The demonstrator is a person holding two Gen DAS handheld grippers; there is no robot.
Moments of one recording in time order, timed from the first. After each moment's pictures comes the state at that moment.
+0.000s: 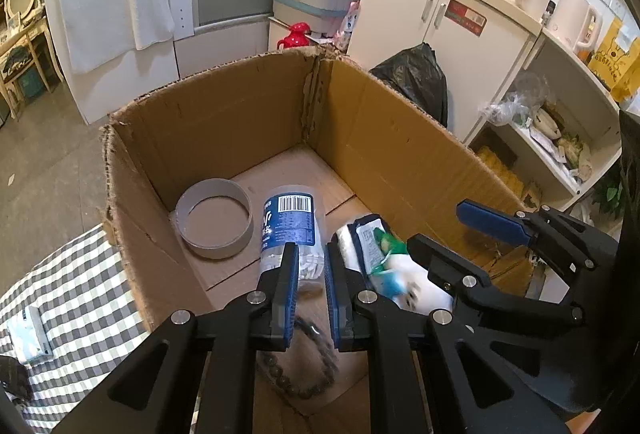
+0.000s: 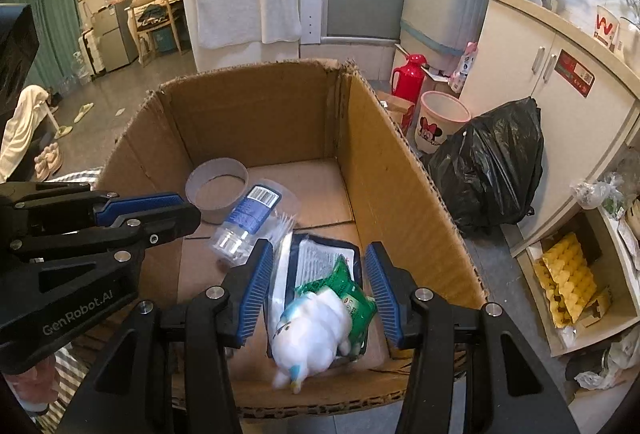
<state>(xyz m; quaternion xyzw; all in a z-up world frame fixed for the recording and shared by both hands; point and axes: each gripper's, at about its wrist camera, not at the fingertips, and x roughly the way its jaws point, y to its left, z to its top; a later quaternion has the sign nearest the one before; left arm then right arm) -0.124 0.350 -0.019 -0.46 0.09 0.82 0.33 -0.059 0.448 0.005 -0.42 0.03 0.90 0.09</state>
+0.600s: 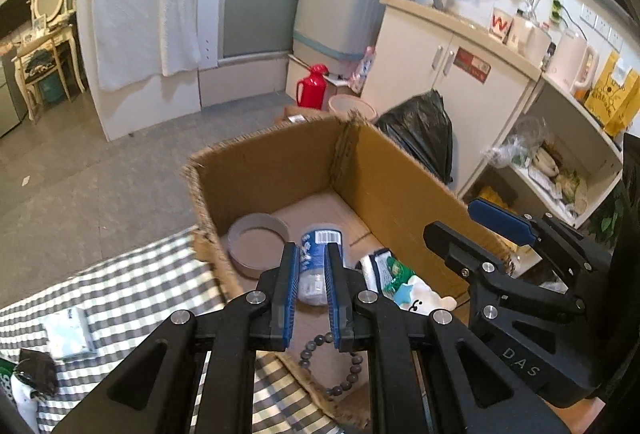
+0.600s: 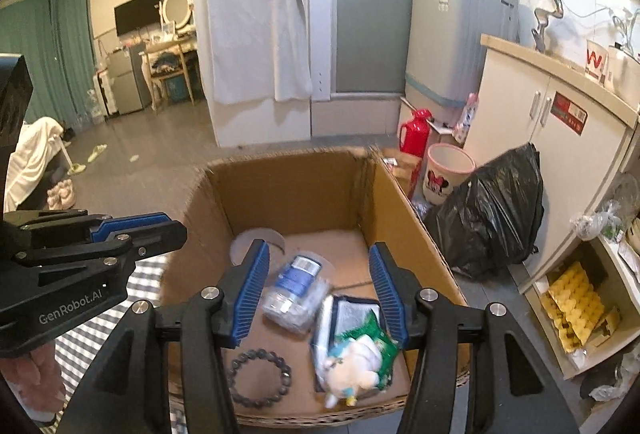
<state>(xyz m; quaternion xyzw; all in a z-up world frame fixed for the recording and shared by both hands) -0.122 0.295 0.037 -0.40 0.06 0.86 0.31 -0.052 0.407 0.067 -0.33 0.03 0.94 0.08</state>
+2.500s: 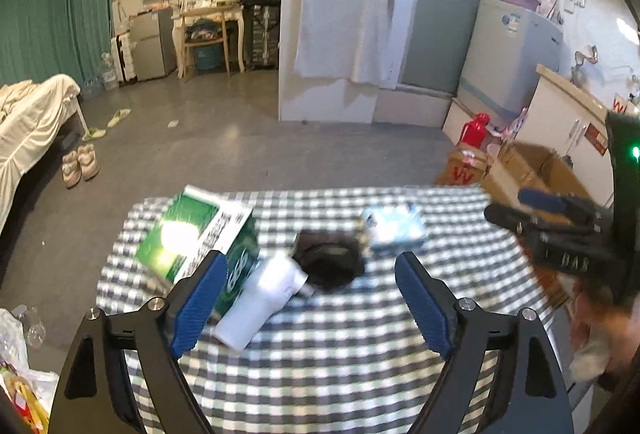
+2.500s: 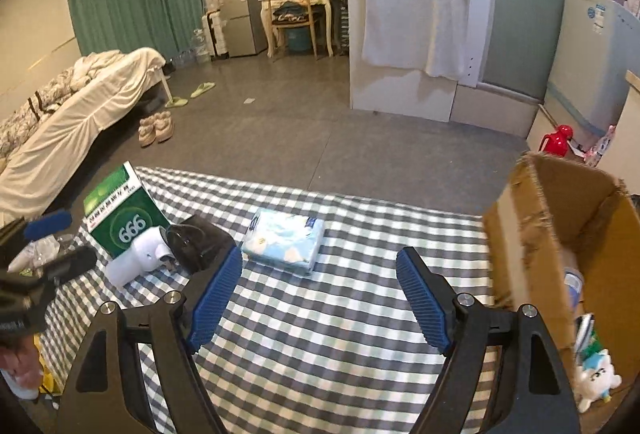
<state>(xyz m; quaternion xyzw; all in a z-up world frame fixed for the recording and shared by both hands) -0.078 -0.054 -0.006 -0.38 -0.01 0.92 0.08 -0.125 0.158 0.001 -0.40 -0.02 0.91 -0.12</state>
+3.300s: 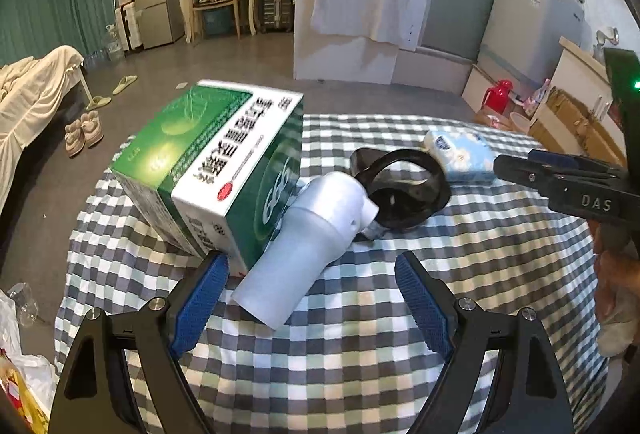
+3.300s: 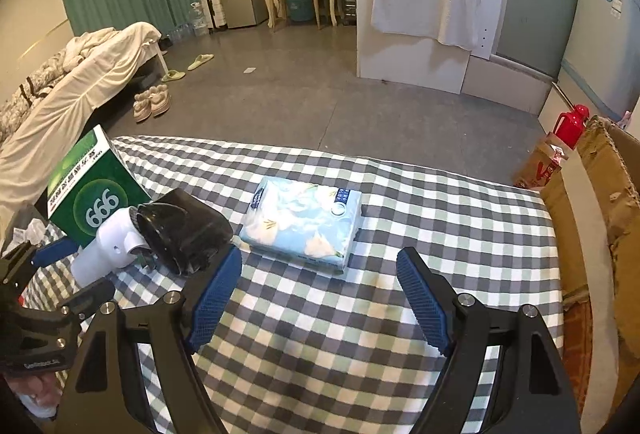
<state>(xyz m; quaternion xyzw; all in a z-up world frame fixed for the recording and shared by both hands) -0.098 -0.081 -0.088 -0.43 0.00 0.90 0.06 -0.159 0.125 -0.055 -0.44 -0.02 0.89 -0.12</state>
